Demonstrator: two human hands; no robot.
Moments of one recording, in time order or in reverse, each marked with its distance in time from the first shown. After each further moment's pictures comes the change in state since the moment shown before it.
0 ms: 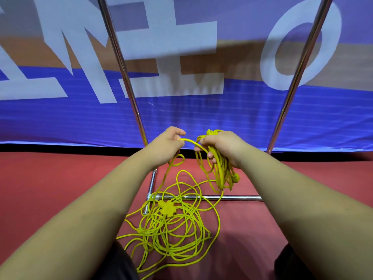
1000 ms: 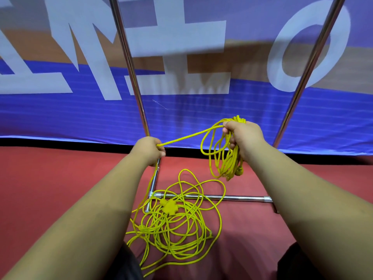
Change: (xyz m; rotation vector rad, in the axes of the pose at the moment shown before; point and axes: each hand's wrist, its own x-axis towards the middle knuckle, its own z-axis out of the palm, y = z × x) left_hand 0.013 -0.070 -0.046 0.407 0.114 -0.304; right_hand 0.019 -0.003 -0.017 0.316 0.430 -0.129
